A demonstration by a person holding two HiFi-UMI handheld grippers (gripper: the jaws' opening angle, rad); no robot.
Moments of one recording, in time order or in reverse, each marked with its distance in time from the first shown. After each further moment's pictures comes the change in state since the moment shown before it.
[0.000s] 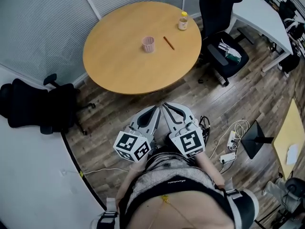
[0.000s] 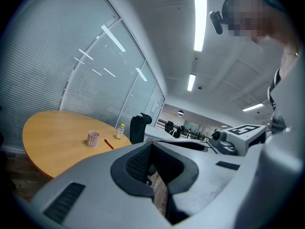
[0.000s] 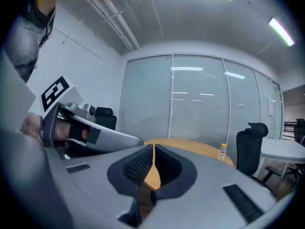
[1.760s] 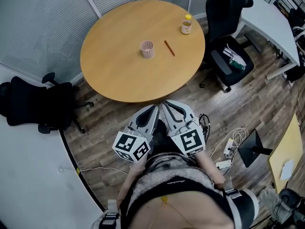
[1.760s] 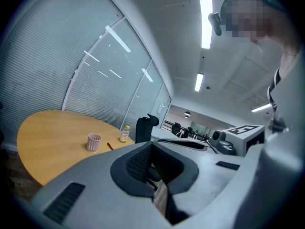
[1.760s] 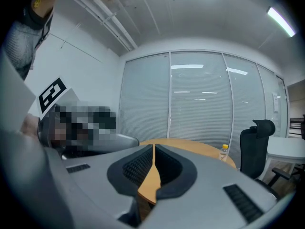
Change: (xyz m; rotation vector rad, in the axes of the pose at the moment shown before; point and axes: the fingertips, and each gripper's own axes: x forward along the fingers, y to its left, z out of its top) left arm 0.079 0.035 0.014 -0.021 -0.022 0.078; right arm 0.048 -0.080 -0.007 0.011 -0.004 0.055
